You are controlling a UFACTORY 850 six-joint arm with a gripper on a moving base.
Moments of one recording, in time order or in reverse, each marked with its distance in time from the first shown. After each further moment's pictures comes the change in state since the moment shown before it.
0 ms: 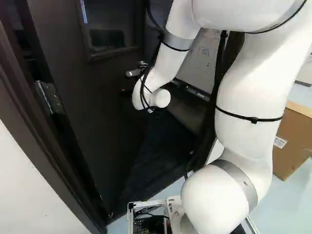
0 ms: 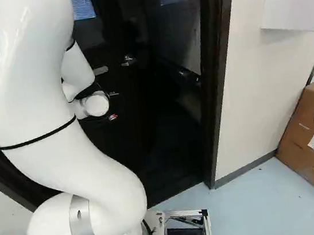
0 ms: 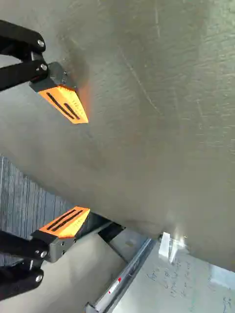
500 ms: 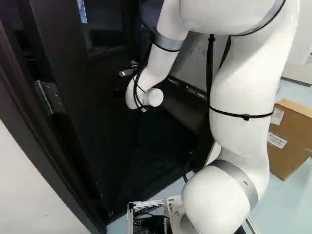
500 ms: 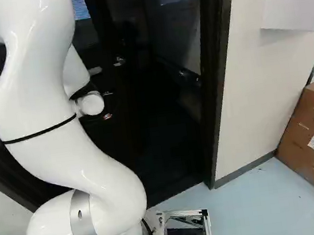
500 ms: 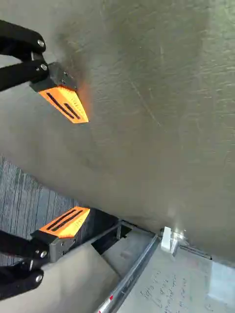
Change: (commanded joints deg) arm 3.4 -3.4 -3.9 0.0 0.0 0.0
